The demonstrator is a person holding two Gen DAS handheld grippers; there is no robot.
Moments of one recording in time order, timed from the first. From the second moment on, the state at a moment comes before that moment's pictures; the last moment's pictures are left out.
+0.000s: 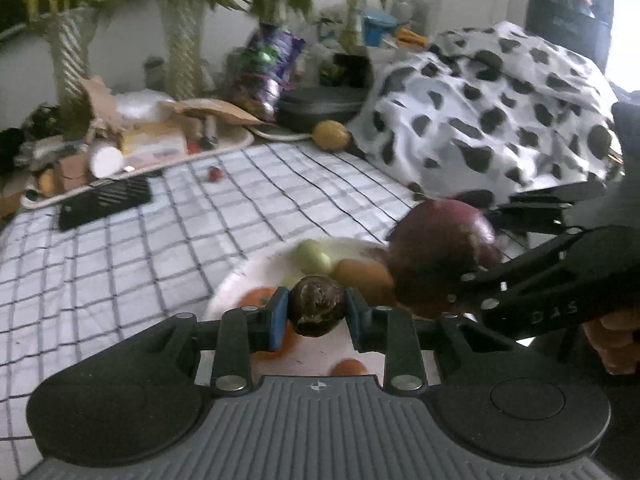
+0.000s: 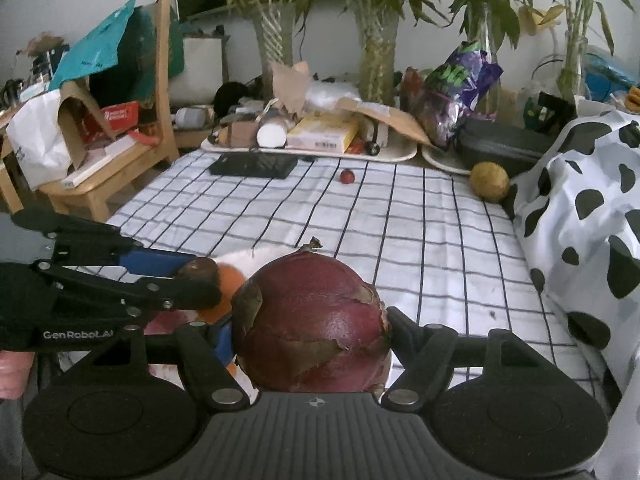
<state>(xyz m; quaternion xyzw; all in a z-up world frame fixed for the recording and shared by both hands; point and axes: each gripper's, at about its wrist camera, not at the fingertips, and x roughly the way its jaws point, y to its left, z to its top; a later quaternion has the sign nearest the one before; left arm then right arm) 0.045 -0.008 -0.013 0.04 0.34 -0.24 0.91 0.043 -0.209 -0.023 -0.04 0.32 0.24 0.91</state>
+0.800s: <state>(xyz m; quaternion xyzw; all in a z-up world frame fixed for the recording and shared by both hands) 0.046 -0.010 -0.022 0.04 0.38 -0.22 0.90 0.041 -0.219 -0.036 -0.04 0.37 0.23 0.90</state>
